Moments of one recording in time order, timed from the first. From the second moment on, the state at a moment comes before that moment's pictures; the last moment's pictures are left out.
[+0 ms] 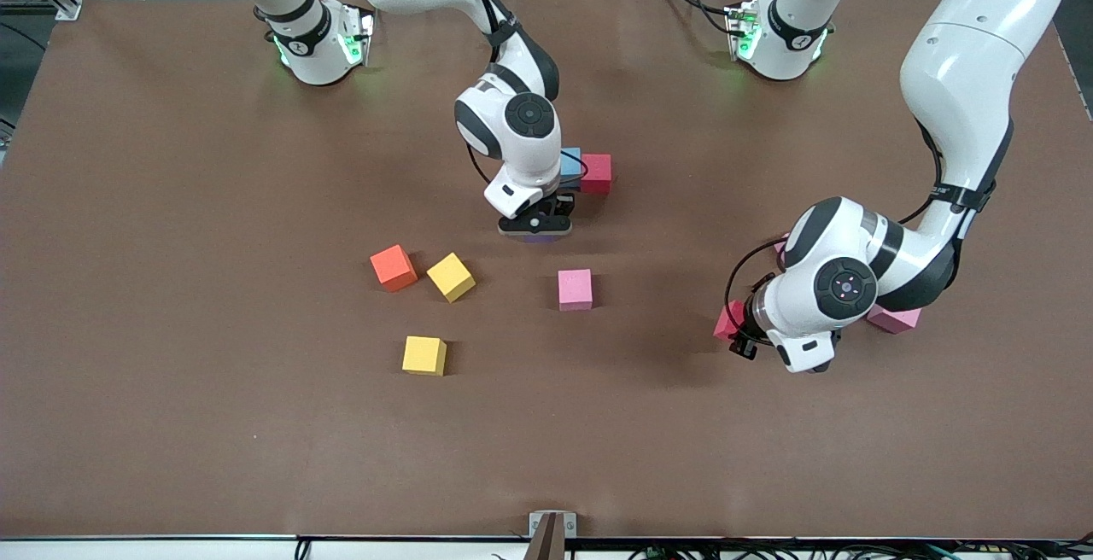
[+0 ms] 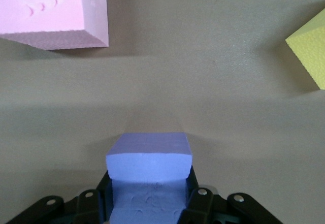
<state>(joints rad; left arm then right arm) 0.24 0.76 -0.67 -1.53 0.45 2.04 -1.66 0.99 0.62 -0.14 -1.77 0.08 2.40 0.82</state>
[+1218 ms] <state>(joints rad) 0.24 0.76 -0.67 -1.53 0.45 2.04 -1.66 0.94 0.53 -0.17 -1.74 0.08 2.24 0.82</state>
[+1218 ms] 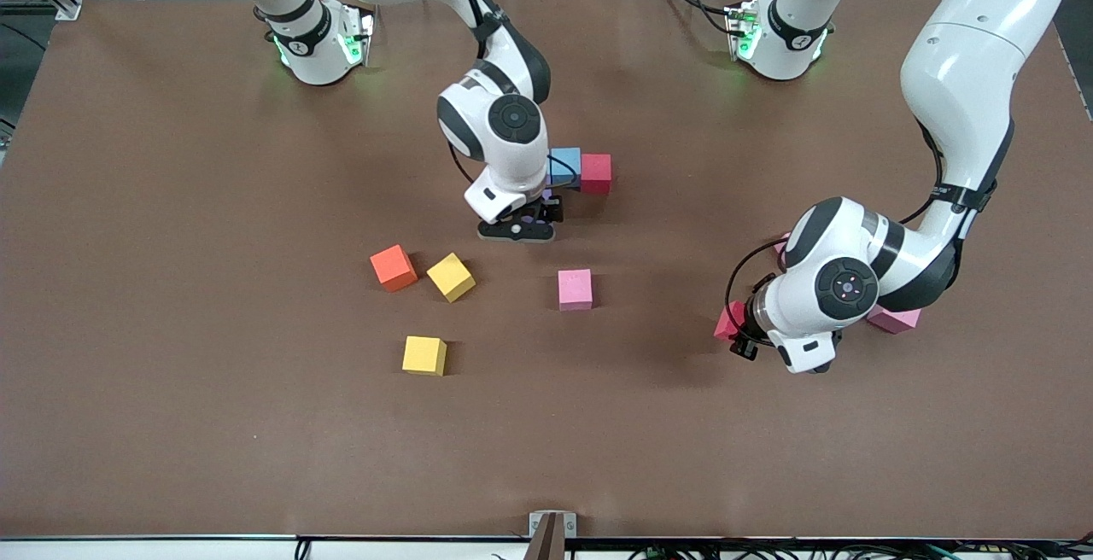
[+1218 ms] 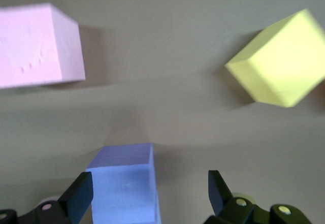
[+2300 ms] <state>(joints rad) 0.24 0.76 -0.67 -1.53 0.45 2.04 -1.66 0.76 0.45 -0.23 -1.75 0.00 2.06 0.97</state>
